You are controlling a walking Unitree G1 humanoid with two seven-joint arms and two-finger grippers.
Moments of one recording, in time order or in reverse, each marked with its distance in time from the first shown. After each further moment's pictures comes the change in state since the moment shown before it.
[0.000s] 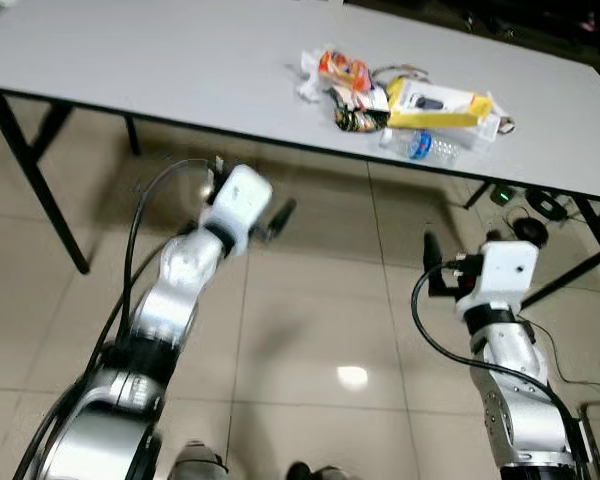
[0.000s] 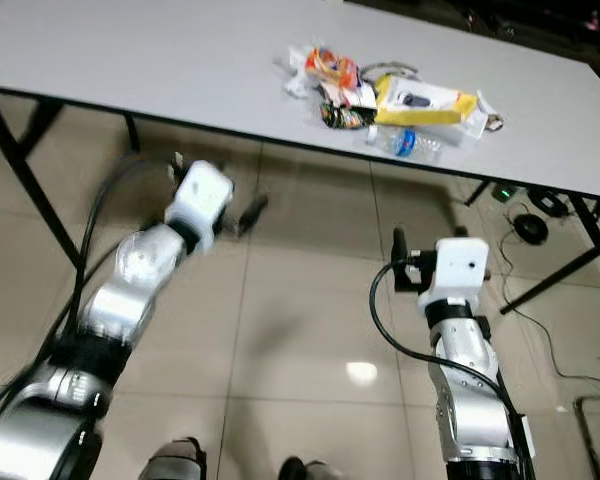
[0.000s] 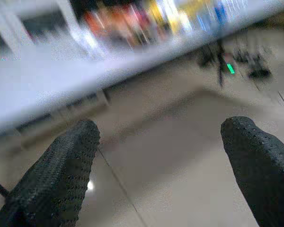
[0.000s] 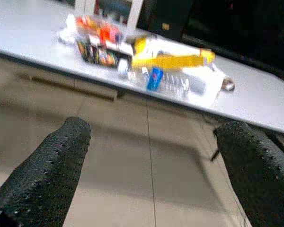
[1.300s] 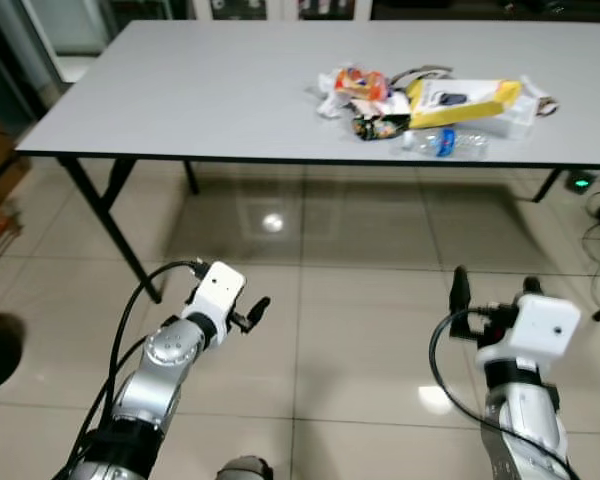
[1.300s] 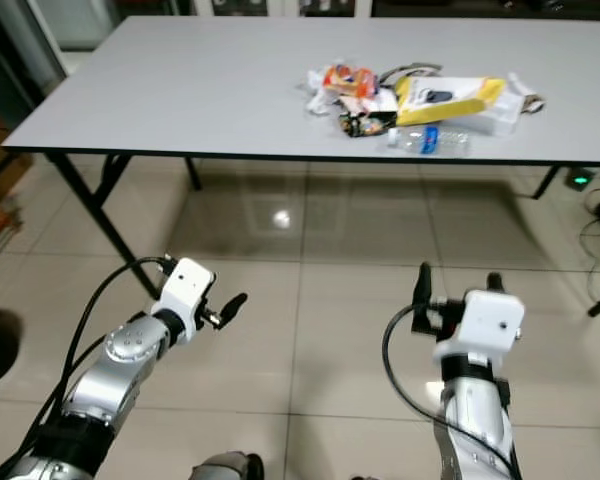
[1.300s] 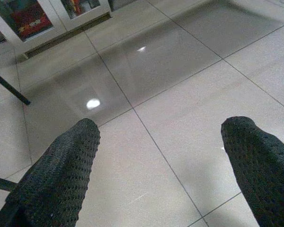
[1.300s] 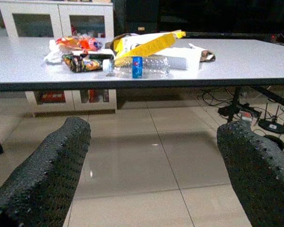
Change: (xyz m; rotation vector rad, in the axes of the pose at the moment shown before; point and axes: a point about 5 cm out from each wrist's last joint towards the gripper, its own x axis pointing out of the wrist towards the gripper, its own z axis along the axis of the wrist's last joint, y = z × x) left arm -0.056 -0.041 -0.075 -0.240 0.309 -0.027; right arm -0.066 -0.002 -0.004 0.057 -0.004 -0.164
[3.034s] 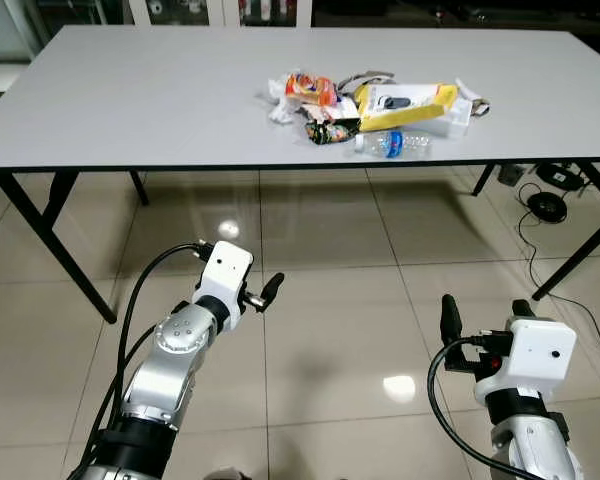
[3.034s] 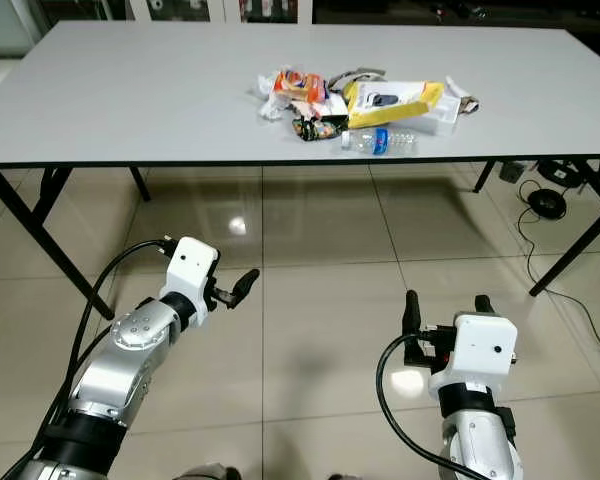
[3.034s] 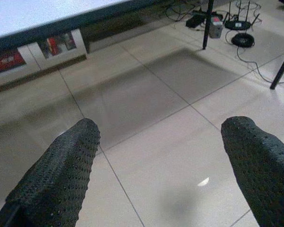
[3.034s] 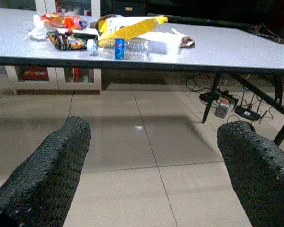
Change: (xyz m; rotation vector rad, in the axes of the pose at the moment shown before) left arm 0.002 -0.008 0.041 -0.092 -0.119 0.021; right arm -0.024 0.004 0.006 -0.037 0.094 0.084
